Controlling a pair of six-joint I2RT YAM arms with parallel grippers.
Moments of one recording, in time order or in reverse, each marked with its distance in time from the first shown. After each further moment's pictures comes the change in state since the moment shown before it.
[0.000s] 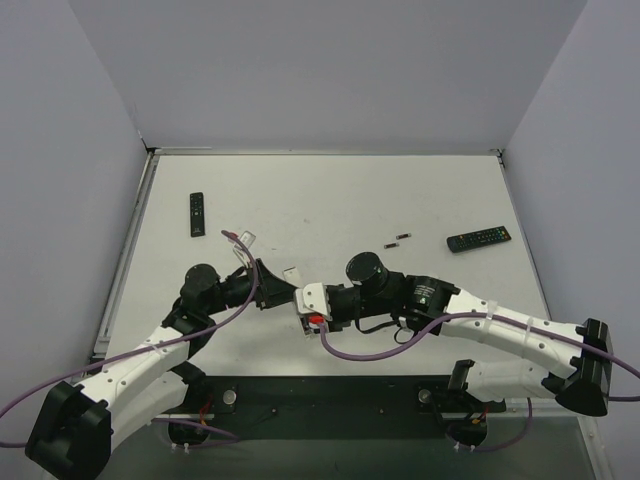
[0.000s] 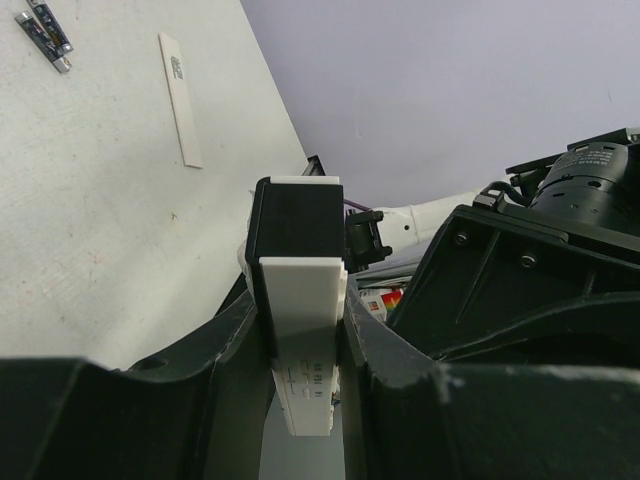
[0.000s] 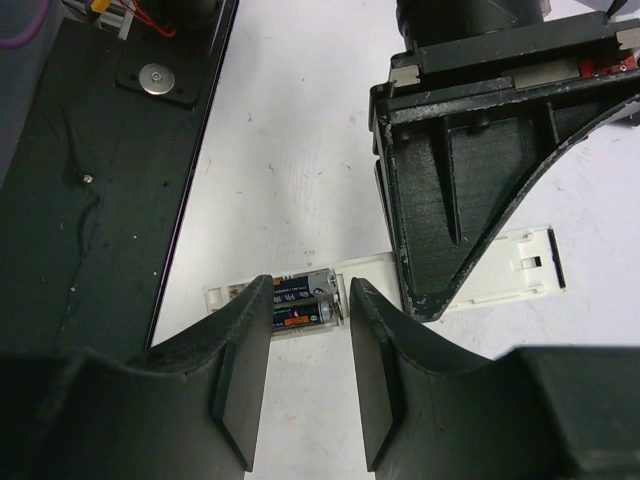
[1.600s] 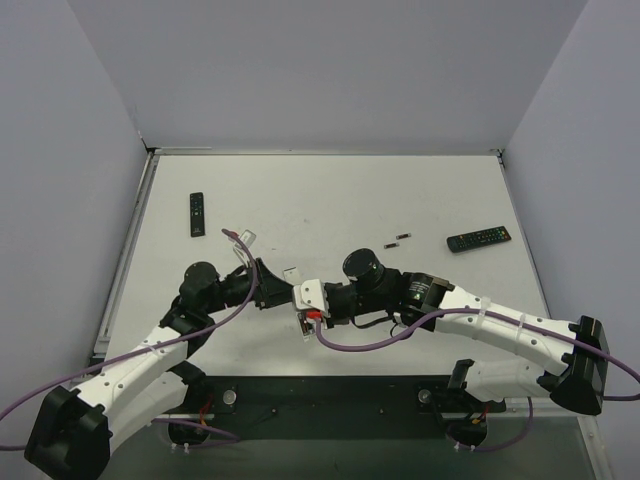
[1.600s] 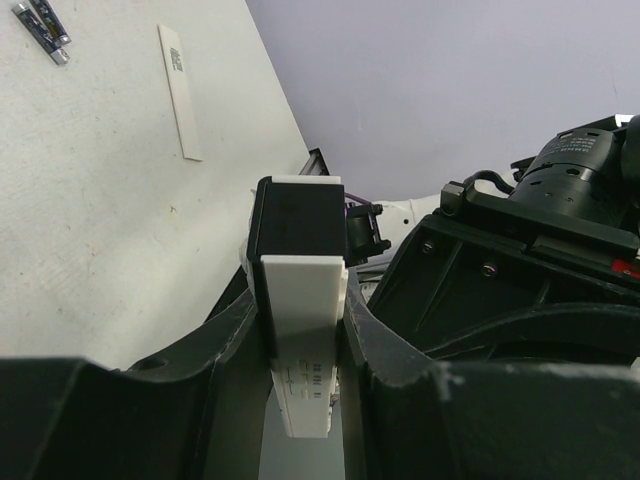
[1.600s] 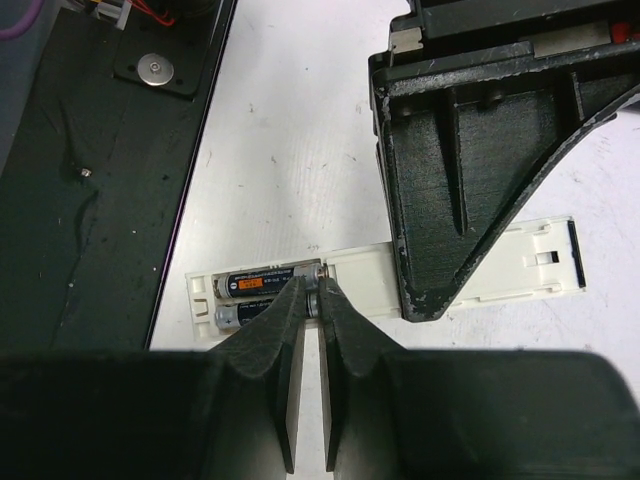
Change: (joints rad) left arm 0.001 -0.020 0.030 -0.064 0.013 0.008; right arm -0.024 0.038 0.001 0.000 -0.039 -0.001
